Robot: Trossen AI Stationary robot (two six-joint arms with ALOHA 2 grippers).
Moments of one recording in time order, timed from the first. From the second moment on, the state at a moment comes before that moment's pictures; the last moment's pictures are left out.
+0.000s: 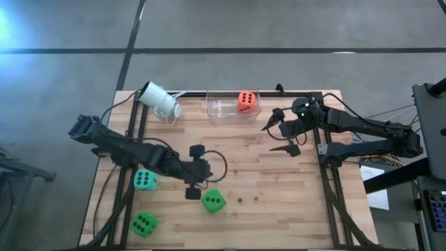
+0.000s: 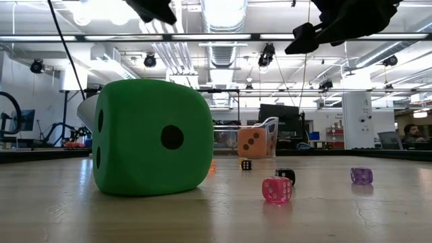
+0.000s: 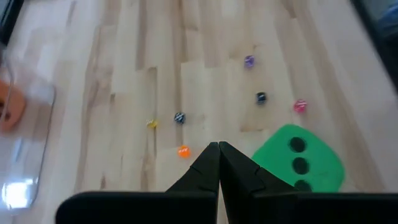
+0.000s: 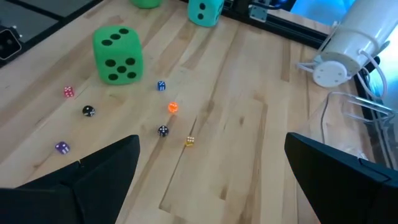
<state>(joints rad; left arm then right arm) -0.38 1.50 1.23 -0.60 -0.29 -0.13 -0.33 0.96 0.78 -0.43 -0.47 -0.49</state>
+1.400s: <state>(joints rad) -0.41 1.63 1.24 -0.52 -0.39 -0.25 -0.33 0.96 0.78 -0.43 -0.47 -0.49</state>
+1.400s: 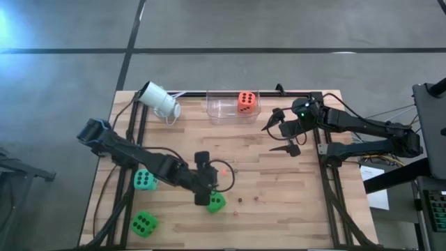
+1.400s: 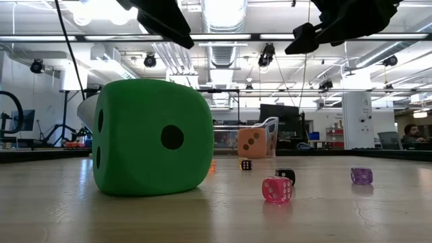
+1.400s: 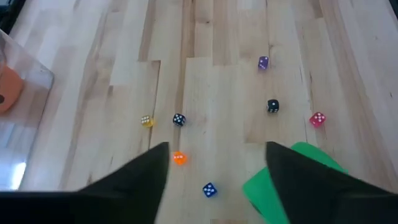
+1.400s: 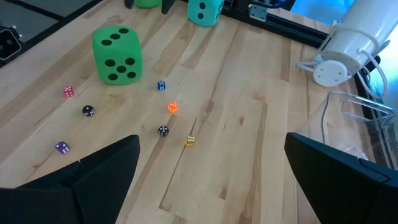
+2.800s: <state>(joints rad) -0.42 1.87 1.54 -0.95 -0.21 -0.86 -0.33 0.96 0.78 -0.43 -0.47 -0.49</state>
